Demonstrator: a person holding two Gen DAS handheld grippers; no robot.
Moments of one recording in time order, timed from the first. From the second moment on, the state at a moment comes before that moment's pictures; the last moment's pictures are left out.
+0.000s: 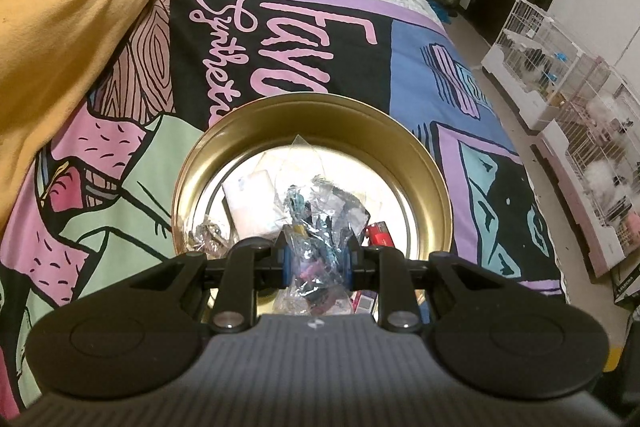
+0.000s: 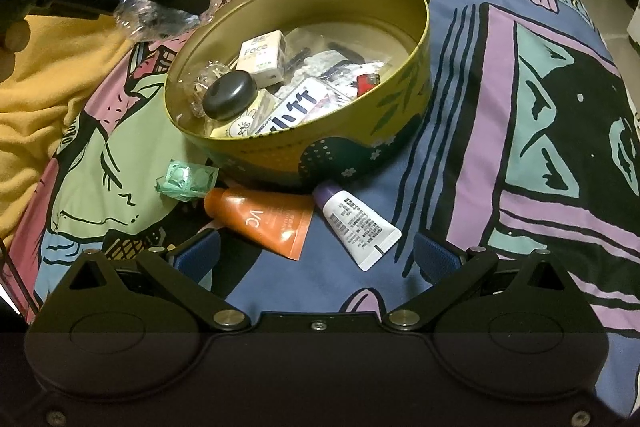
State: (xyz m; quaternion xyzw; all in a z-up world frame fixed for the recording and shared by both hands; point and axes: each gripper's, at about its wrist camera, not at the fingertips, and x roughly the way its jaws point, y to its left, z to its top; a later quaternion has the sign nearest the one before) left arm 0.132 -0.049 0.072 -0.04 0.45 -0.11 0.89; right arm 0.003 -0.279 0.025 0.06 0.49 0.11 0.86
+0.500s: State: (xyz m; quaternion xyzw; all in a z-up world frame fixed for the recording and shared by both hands) left arm 0.123 -0.027 0.068 -0.05 0.42 -0.09 0.90; right arm 0.007 -0.290 0.027 0.06 0.46 0.10 0.88
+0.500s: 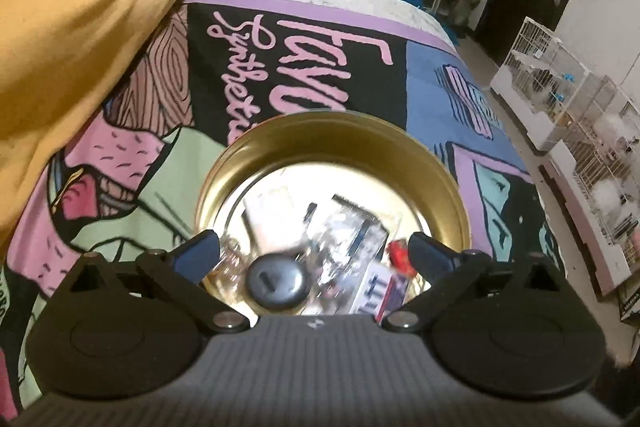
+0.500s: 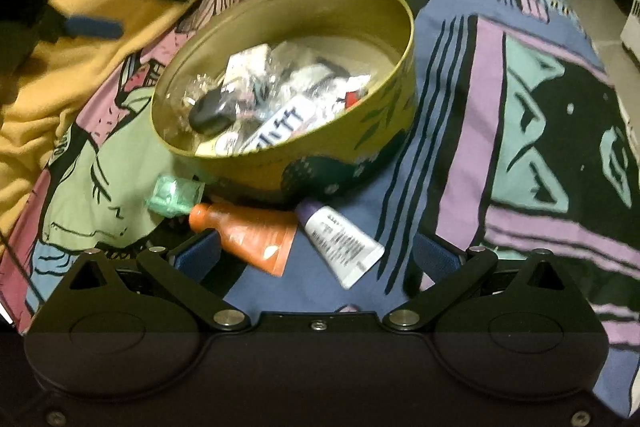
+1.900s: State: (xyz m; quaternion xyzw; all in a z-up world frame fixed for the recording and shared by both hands) left arm 0.042 0.008 -0.028 -0.10 0.52 -0.08 0.84; right arm 0.031 -0.247 -0.018 -0.06 0.52 0.13 0.84
